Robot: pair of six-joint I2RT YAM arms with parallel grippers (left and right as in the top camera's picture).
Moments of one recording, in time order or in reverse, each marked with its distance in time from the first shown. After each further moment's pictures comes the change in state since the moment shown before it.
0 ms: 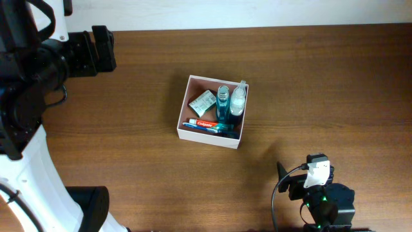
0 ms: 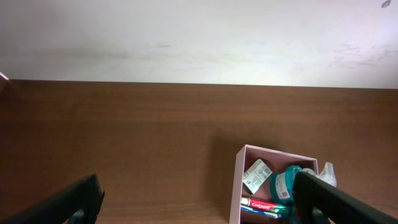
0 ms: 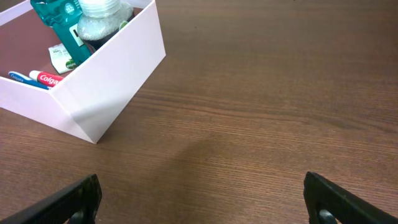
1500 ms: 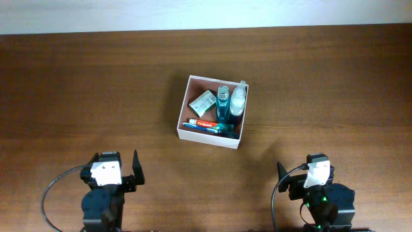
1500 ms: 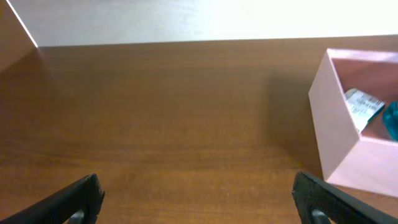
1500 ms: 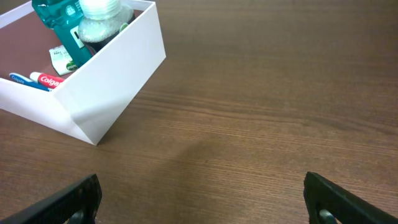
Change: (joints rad) left arm 0.012 -1.679 -2.710 1.334 -0.160 0.106; right arm 0.000 -0.003 -0.001 0.004 0.000 0.000
